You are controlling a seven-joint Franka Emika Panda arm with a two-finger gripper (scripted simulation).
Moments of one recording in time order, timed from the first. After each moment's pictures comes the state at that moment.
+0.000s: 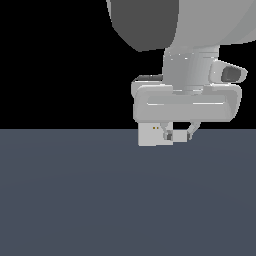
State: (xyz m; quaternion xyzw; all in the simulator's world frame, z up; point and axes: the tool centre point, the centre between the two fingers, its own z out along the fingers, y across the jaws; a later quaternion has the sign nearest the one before) arm -0.008 -0.112 0.083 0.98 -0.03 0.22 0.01
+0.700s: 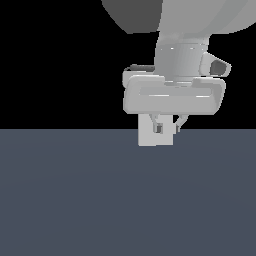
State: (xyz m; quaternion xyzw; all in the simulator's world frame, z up) arm -0.004 -0.088 0.100 0.98 0.04 0.21 -0.01
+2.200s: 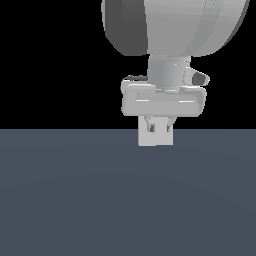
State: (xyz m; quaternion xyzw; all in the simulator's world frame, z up) arm 0.045 -0.082 0.100 0.98 0.05 0.21 -0.01
